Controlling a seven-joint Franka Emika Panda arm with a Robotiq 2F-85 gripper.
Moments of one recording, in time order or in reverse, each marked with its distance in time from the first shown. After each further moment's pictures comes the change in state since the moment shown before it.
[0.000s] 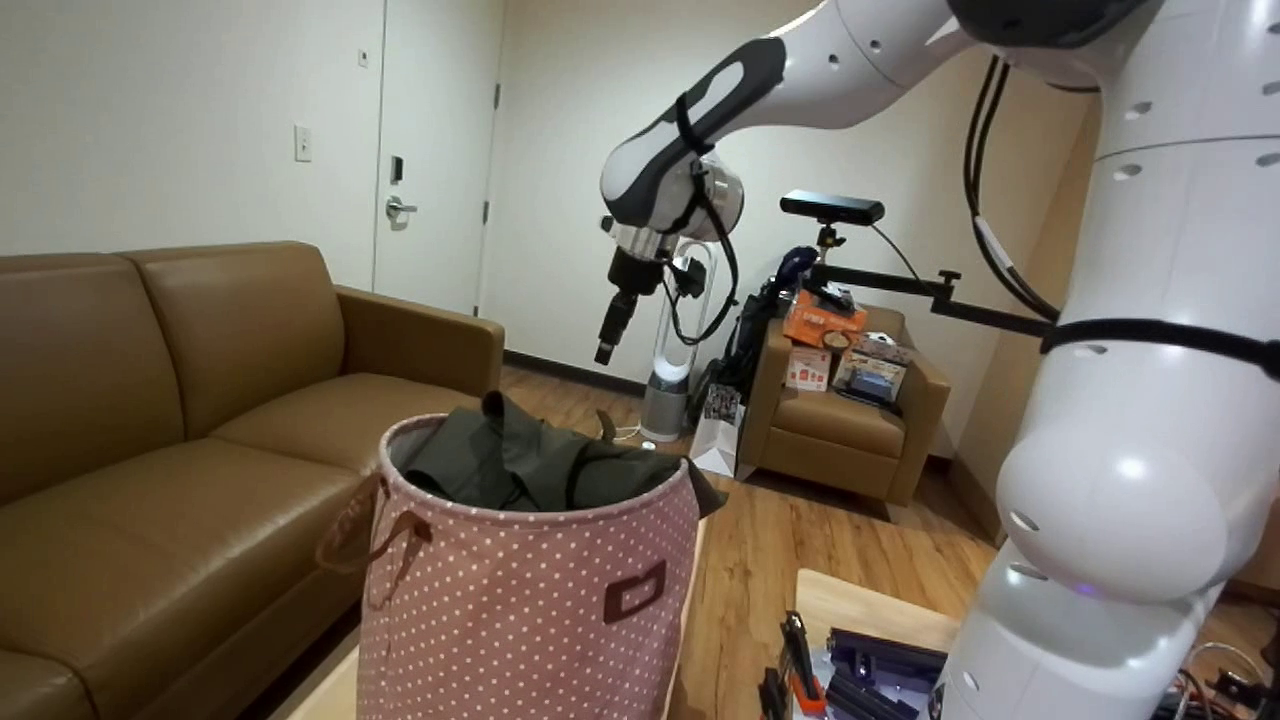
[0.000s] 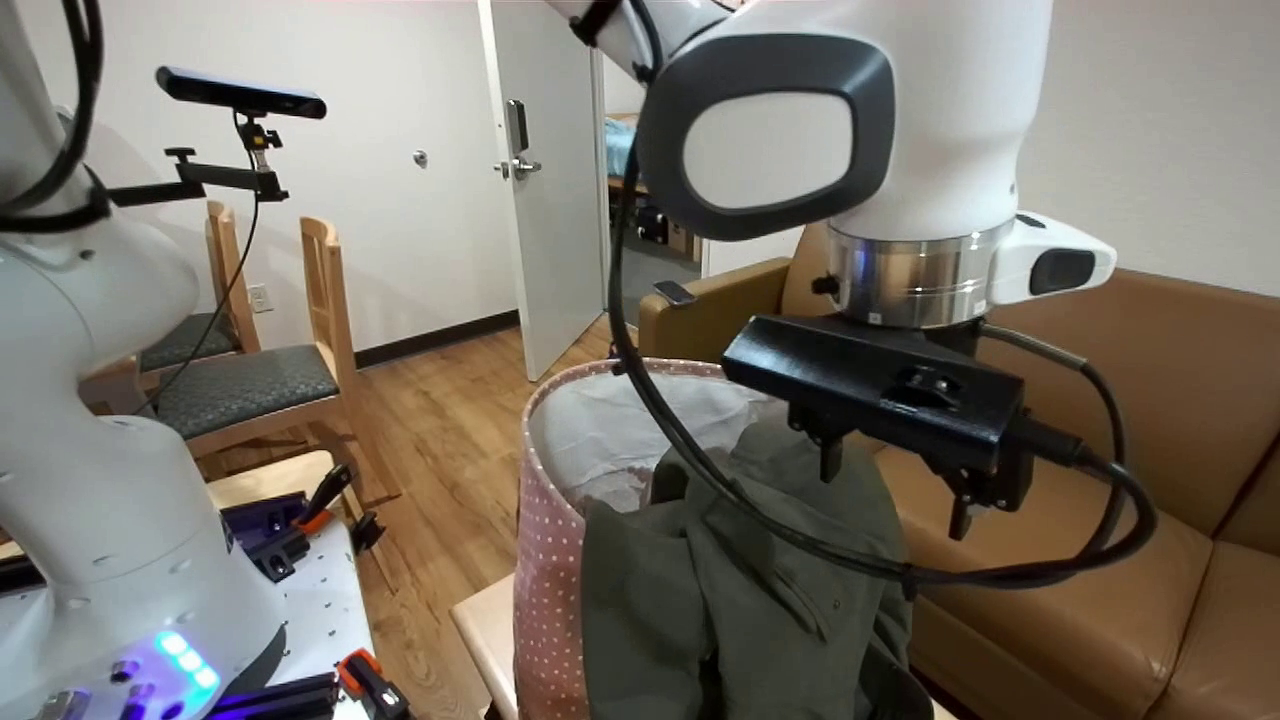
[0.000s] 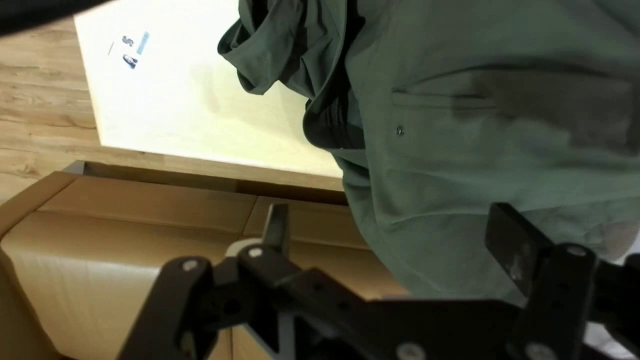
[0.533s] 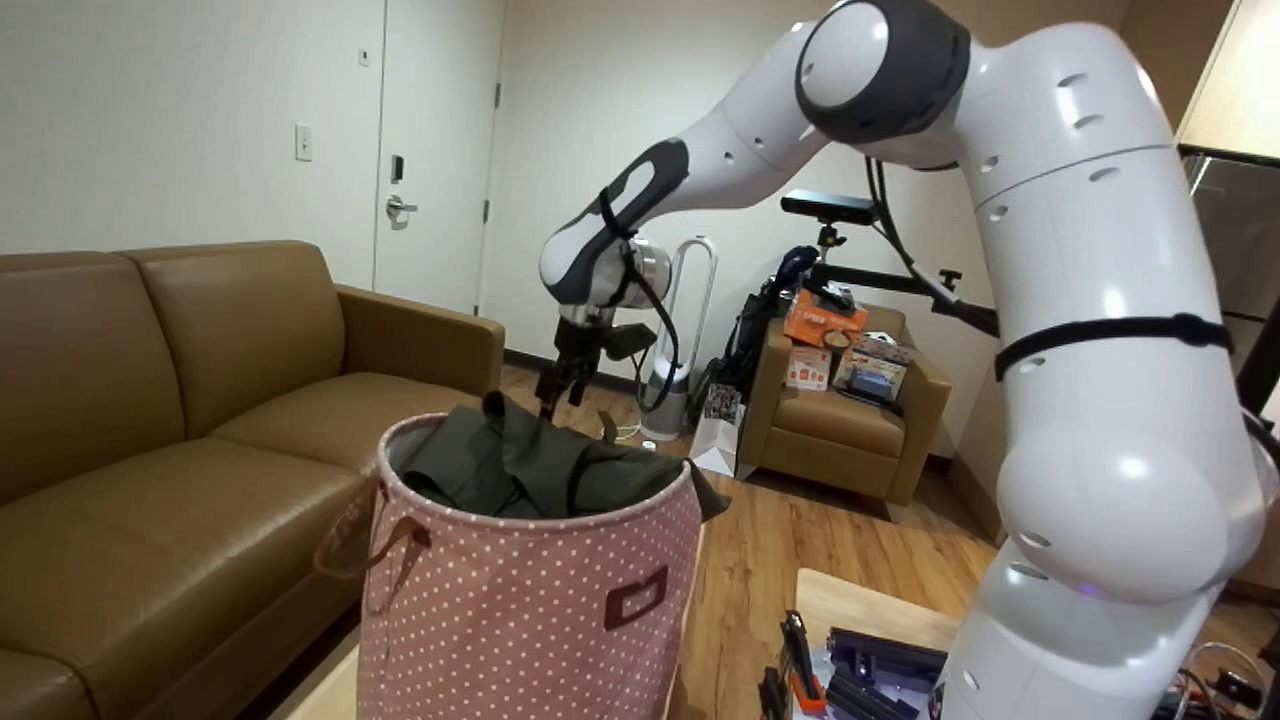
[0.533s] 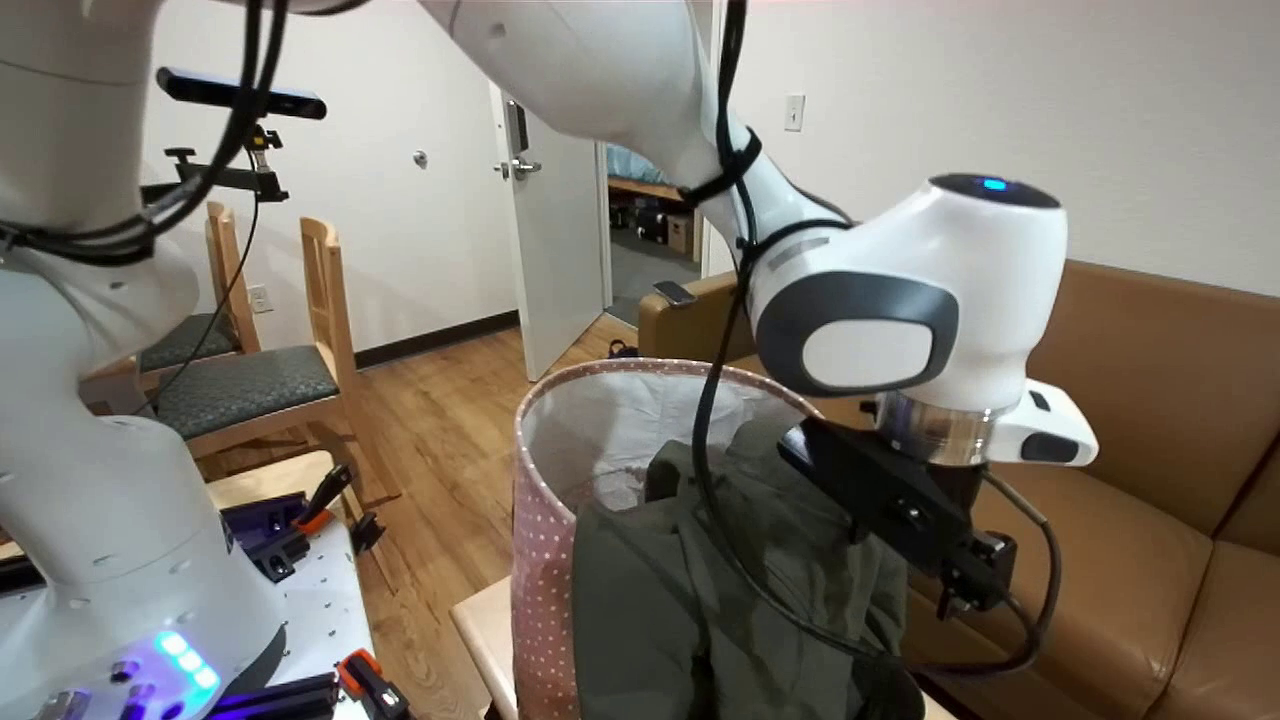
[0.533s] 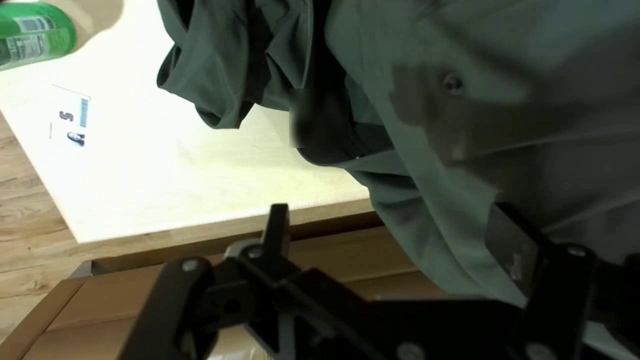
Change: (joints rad) arm -0.002 0.363 0.073 0.235 -0.052 0.049 0.393
